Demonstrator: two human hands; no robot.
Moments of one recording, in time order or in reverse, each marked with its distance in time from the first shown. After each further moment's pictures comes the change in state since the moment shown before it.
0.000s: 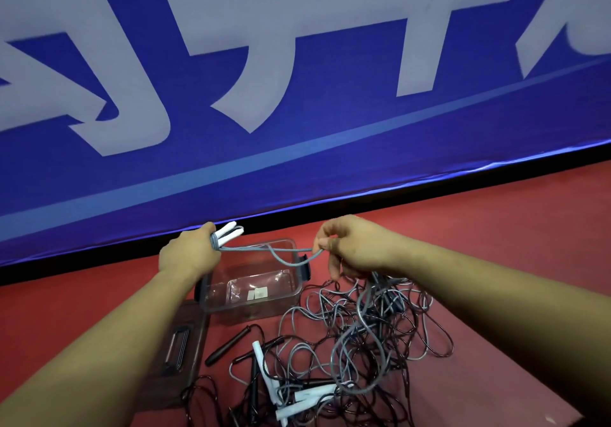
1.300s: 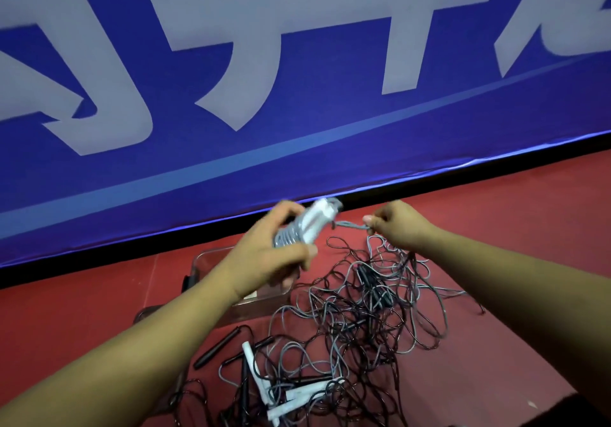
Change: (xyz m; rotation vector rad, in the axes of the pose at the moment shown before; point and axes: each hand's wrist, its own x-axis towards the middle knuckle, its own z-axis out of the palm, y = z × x) left_hand -0.099 0.104 -0.066 -1.301 -0.487 0.651; right_hand 0.013 0.079 -0.065 -0.353 0.433 0.076
